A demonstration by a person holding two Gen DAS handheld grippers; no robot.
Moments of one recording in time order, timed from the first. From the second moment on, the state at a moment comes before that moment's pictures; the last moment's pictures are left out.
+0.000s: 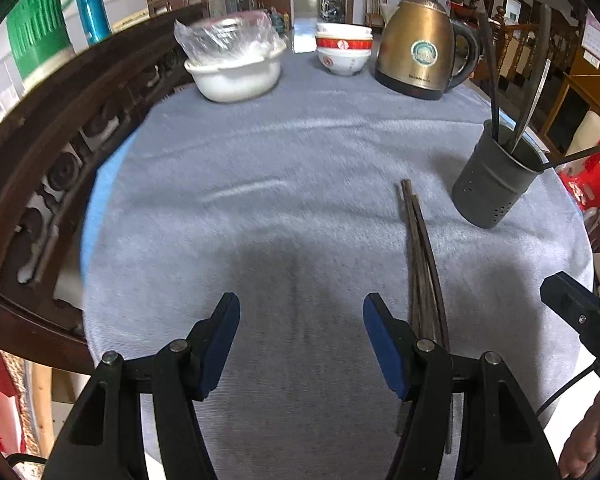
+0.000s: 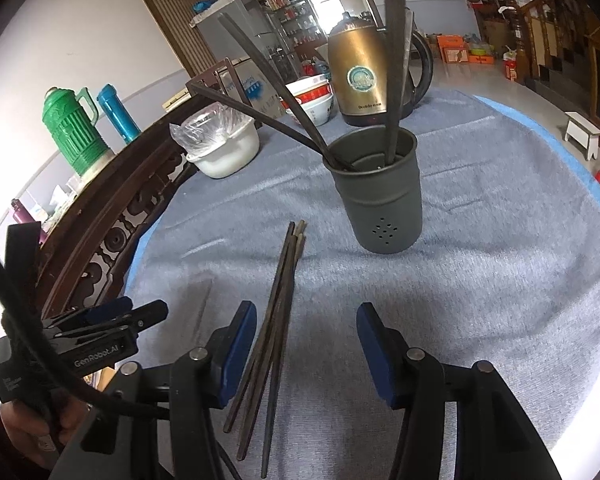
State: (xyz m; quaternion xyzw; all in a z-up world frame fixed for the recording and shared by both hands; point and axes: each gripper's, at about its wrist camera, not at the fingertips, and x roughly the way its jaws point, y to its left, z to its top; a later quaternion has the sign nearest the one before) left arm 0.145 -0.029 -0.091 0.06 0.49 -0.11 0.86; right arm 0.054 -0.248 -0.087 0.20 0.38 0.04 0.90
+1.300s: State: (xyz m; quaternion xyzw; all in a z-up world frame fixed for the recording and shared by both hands) left arm 0.162 -0.070 -0.153 0.04 0.56 -0.19 0.80; right arm 0.055 -0.266 -0.098 0.20 0.39 0.02 0.90
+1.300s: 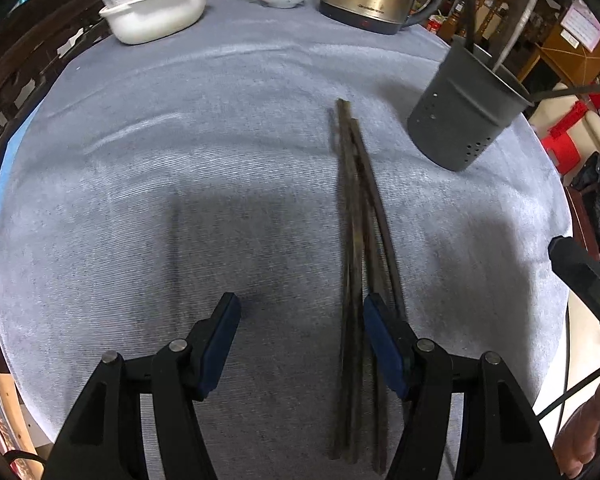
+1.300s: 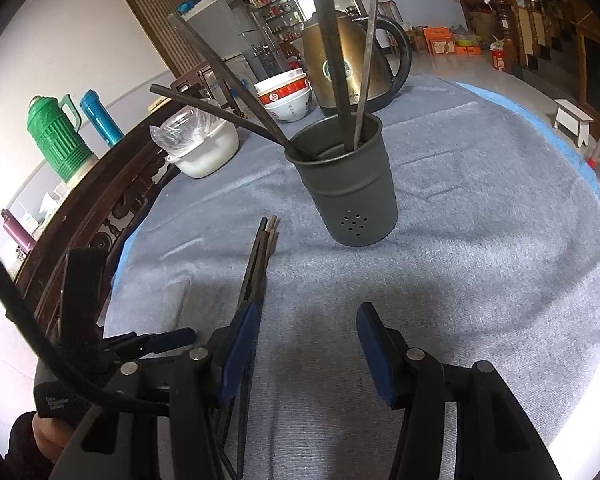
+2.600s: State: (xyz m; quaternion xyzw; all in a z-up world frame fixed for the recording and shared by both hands) left arm 0.144 -0.016 -0.146 -0.05 0.58 -0.24 0.78; right arm 0.133 -0.232 -0.158 0.23 0.50 0.03 0.84
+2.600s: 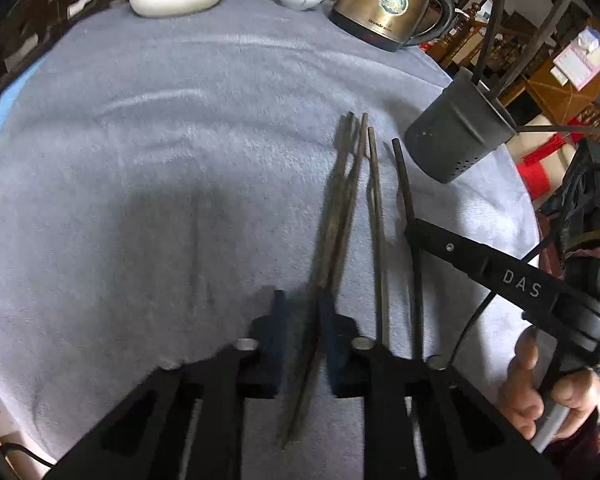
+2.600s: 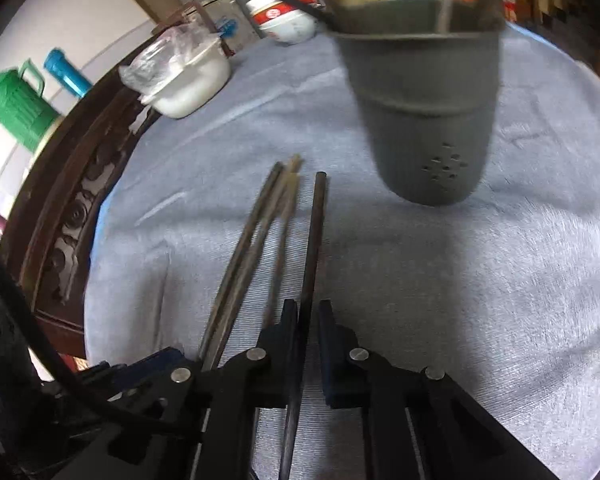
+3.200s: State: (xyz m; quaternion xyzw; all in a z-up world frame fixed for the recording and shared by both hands) left arm 0.129 -0.032 -0.159 -0.13 0.64 -0.23 0.72; right arm 0.119 -0.251 -0.161 0.26 0.50 0.04 0.83
